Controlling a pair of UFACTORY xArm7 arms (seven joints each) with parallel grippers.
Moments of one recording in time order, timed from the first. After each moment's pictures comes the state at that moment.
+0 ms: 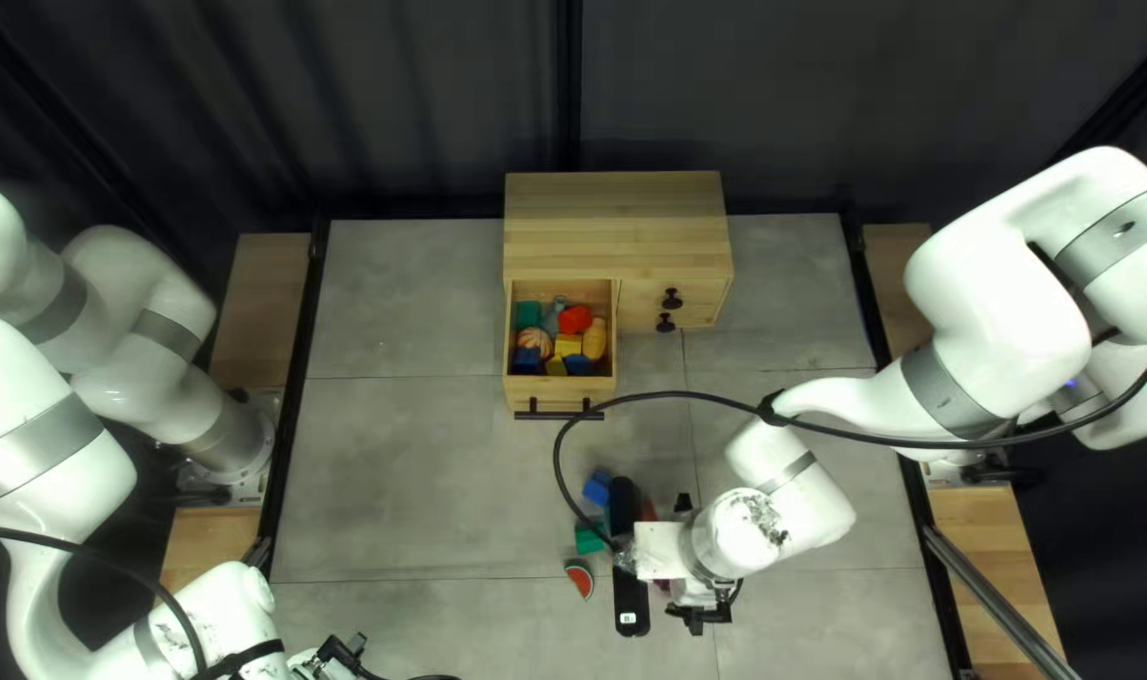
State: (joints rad) left arm -0.30 -0.02 -0.70 0.81 -0.13 0.90 -0.25; right arm 0.38 0.32 0.05 0.89 -0.13 0.49 0.53
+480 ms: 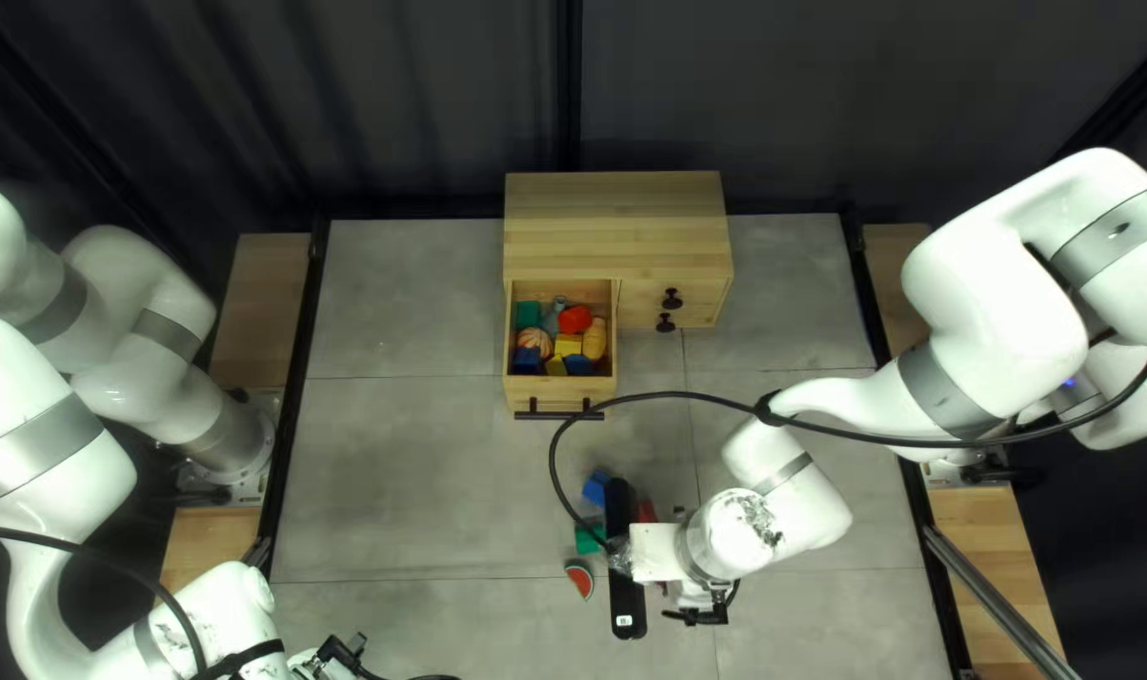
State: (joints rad) left arm -0.30 -0.02 -0.70 0.81 -0.13 0.90 -0.25; right arm 0.38 0.20 0.04 0.92 -0.15 0.65 0.50
